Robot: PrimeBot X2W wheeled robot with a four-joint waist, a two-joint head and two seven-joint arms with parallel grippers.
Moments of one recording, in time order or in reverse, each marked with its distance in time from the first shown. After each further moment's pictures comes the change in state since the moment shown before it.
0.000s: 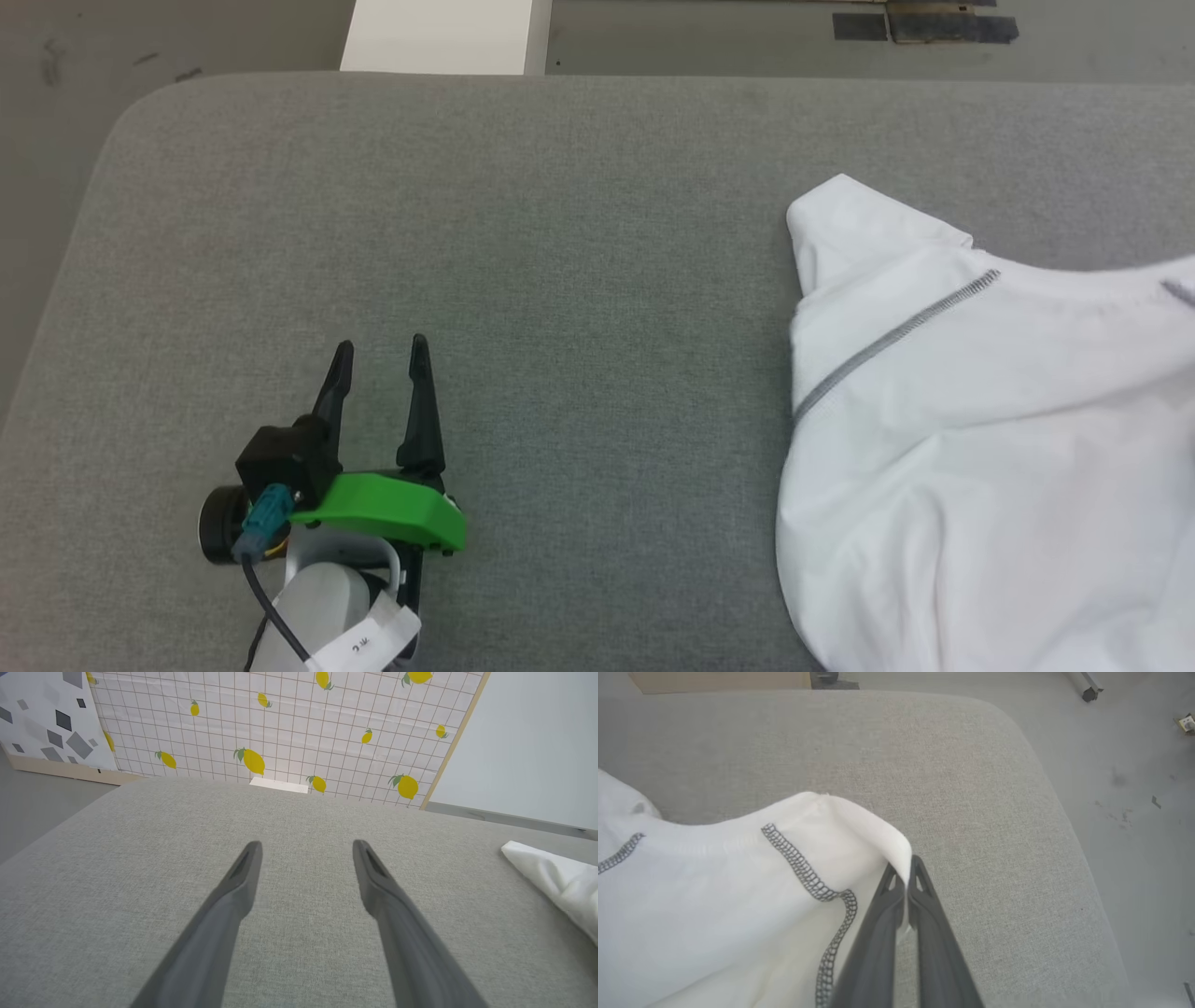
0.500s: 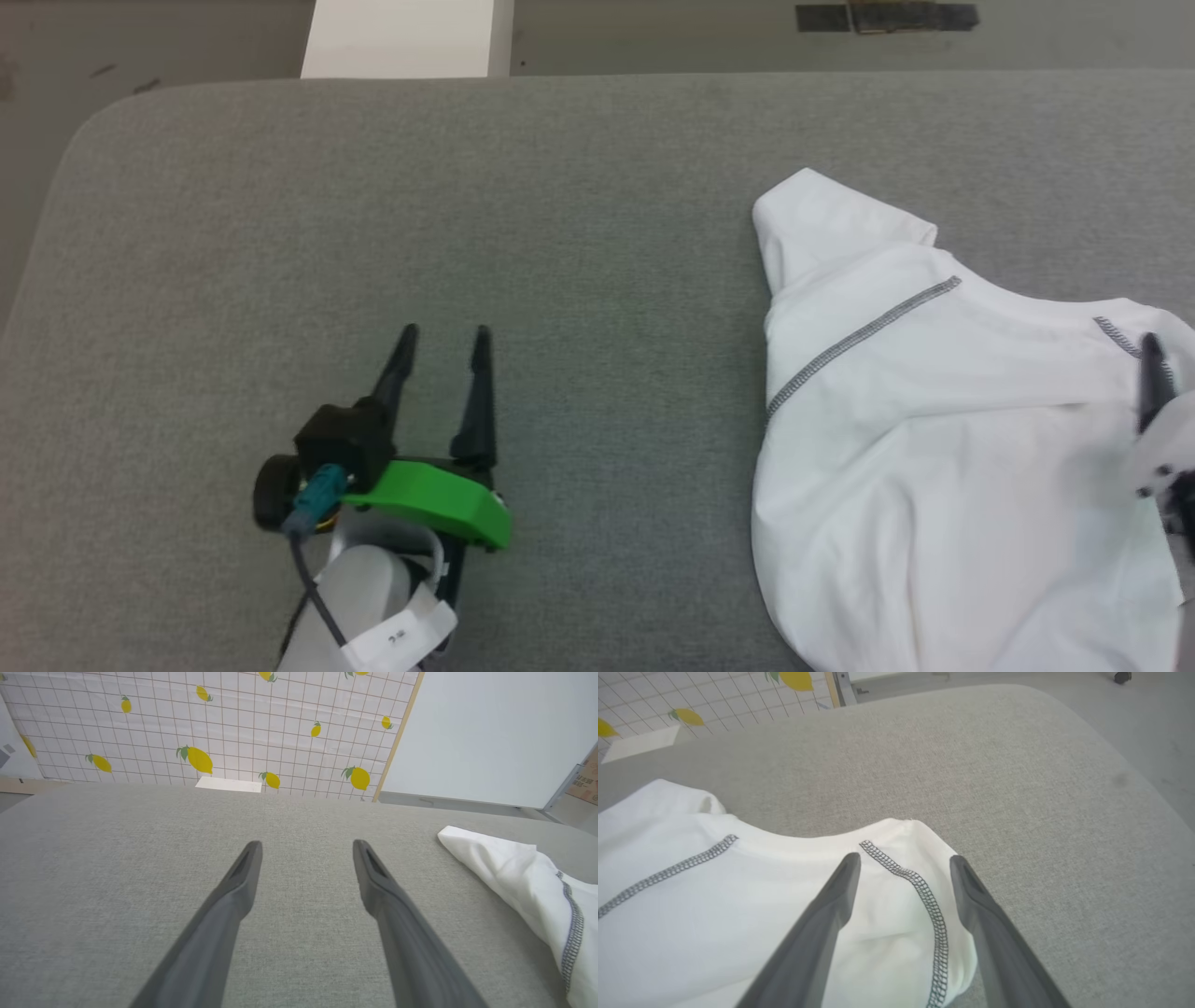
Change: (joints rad) left arm -0.045 0.000 -0.083 0.035 -0.006 -0.045 0.000; right arm 0.102 0.181 -0.017 0.030 0.092 0.000 -0.328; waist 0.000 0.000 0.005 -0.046
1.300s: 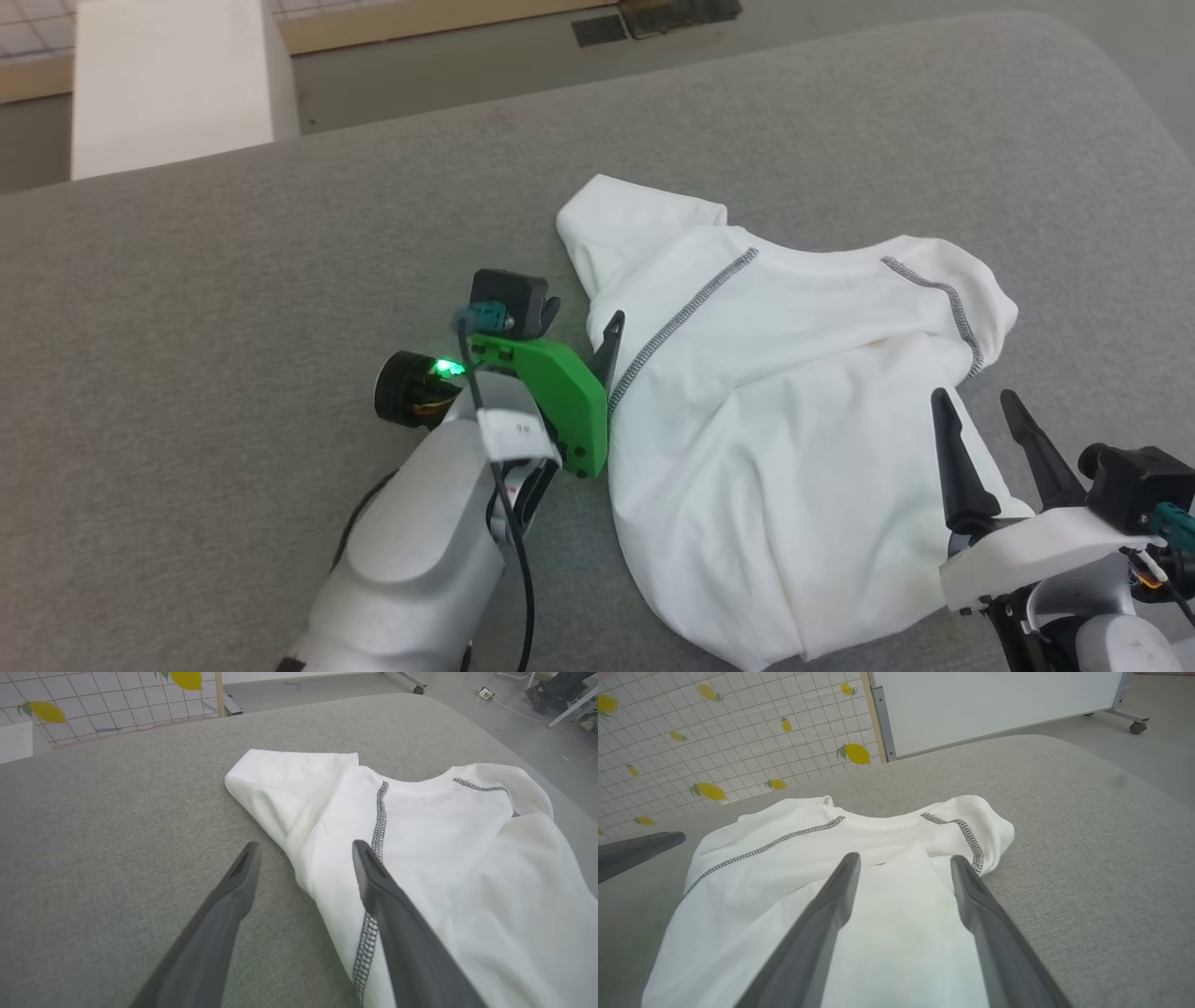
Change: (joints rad) left arm -0.351 -0.004 -0.304 0.314 -0.180 0.015 0.363; right arm 0.298 0.084 0.389 -0.215 0.172 0.000 -0.363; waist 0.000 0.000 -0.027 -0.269
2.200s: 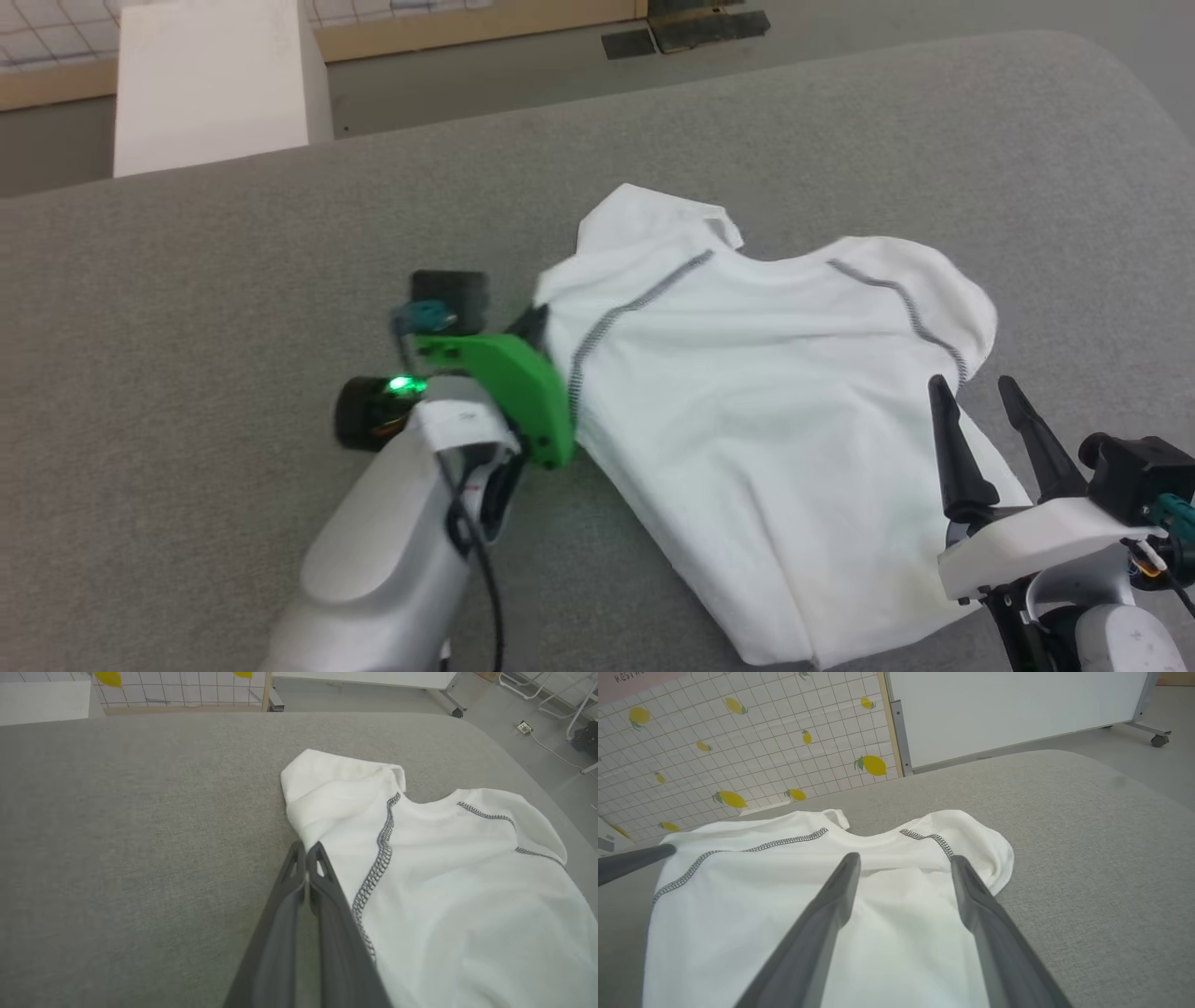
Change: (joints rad) left arm 0.036 0.038 0.036 -0.082 -0.105 0.127 0.060; right arm -0.015 0.000 0.010 -0.007 0.006 0.000 -0.006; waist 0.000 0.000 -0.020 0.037
